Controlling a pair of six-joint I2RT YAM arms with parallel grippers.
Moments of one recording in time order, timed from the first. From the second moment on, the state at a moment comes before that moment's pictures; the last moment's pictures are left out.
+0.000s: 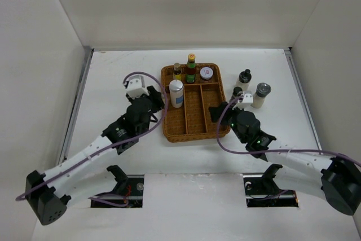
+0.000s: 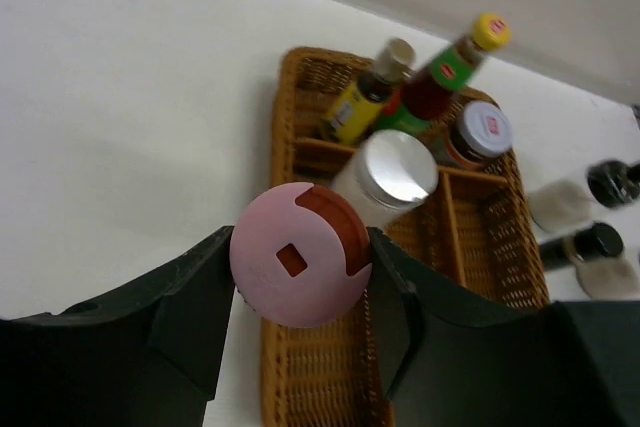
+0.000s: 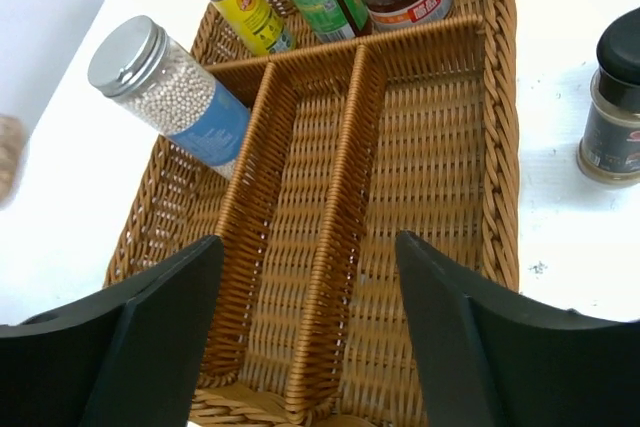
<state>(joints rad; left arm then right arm) -0.76 0.90 0.74 -0.13 -0.71 -0.57 0.75 1.03 0.39 0.46 0.39 0.53</state>
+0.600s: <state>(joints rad) -0.93 1.35 0.73 0.08 -0.69 -0.56 0.87 0.88 0.41 0.45 0.48 0.48</state>
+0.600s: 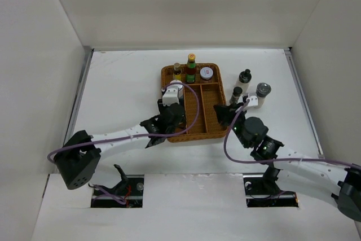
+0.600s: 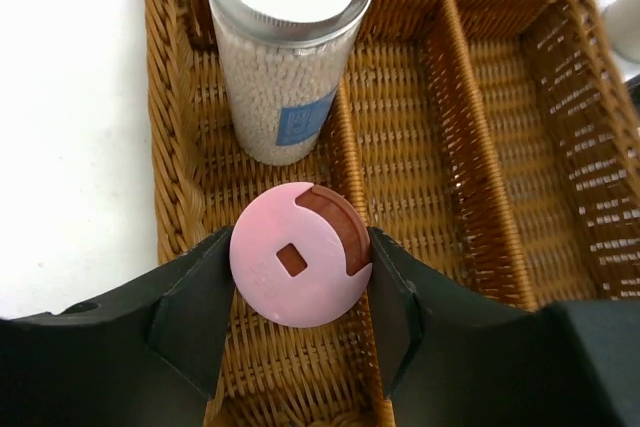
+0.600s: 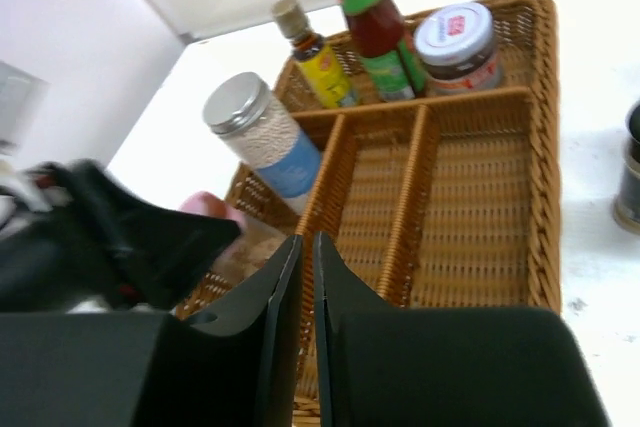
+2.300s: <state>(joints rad) -0.79 0.90 0.37 0.60 -0.57 -0.39 0.21 1.83 1.37 -0.30 0.37 0.24</state>
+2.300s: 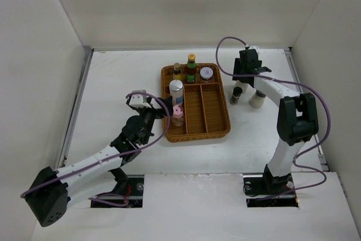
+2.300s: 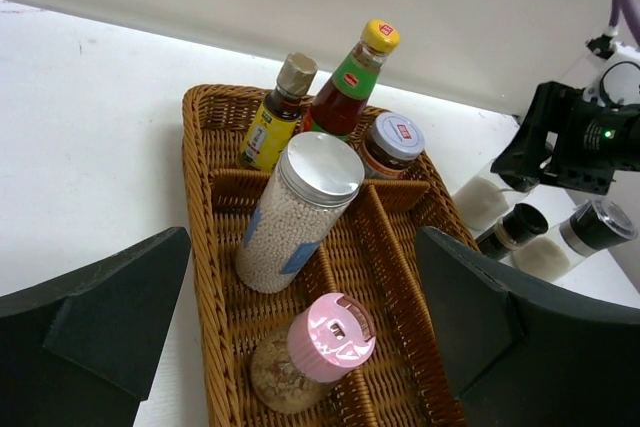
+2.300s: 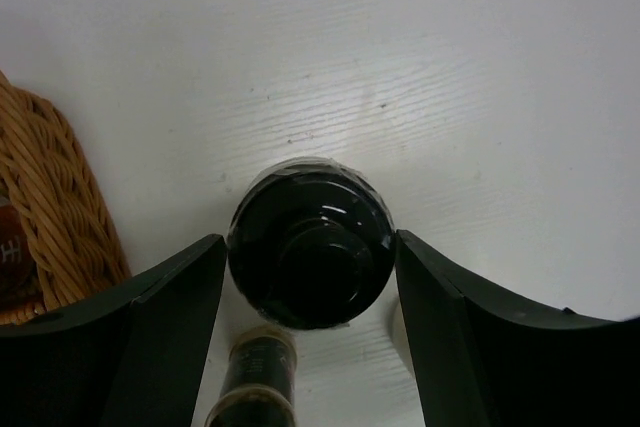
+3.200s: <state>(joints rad) -0.70 0.88 0.32 0.59 -0.59 -0.44 0.76 1.47 1.07 0.03 0.40 0.28</state>
